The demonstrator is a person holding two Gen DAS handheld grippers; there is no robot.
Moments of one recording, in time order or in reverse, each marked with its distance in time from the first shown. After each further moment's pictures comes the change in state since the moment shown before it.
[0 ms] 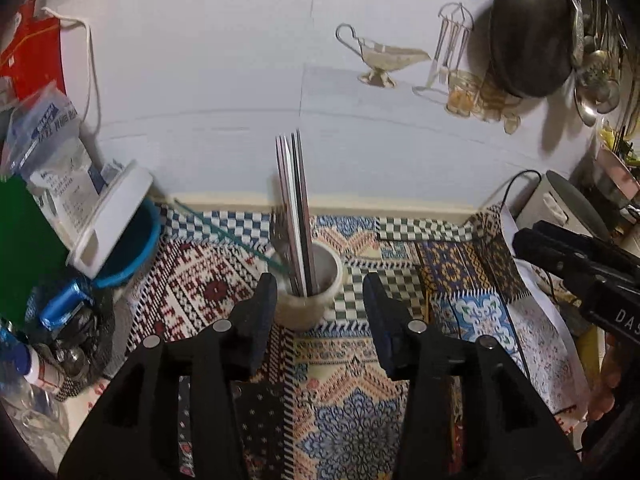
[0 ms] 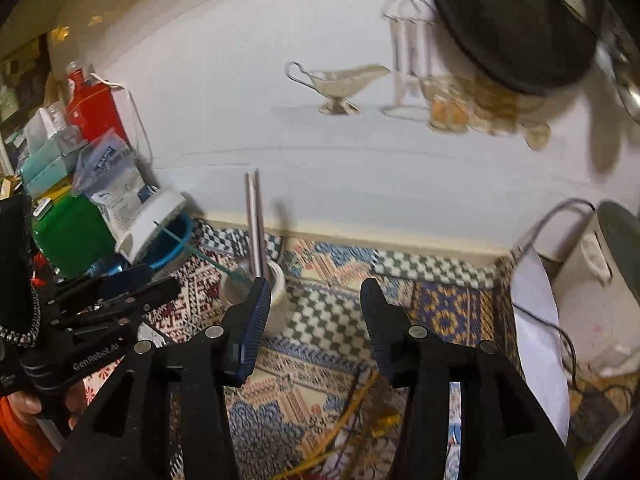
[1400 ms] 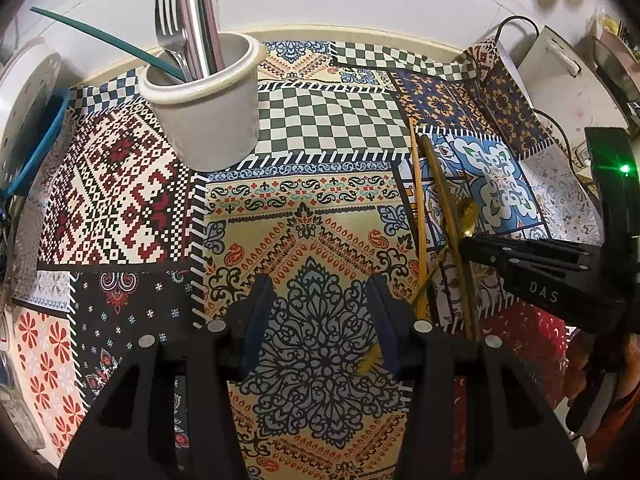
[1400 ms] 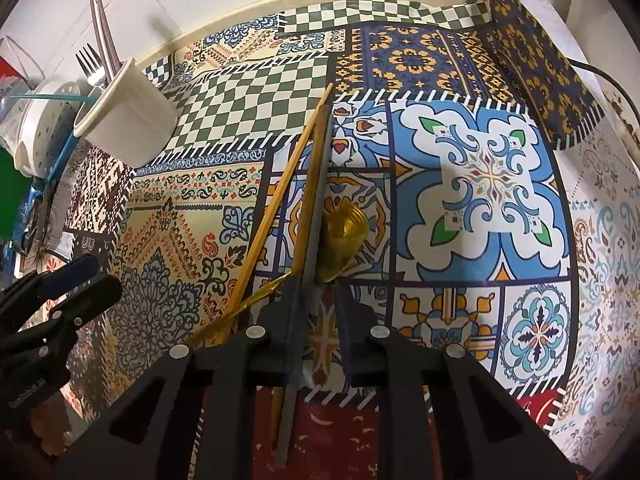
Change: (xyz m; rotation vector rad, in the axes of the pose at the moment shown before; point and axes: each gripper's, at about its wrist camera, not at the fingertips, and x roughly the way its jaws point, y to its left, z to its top) left arm 0.100 -0.050 -0.112 0.105 0.387 -0.062; right arm 0.115 -0.075 -0.147 0.246 0.490 -0.028
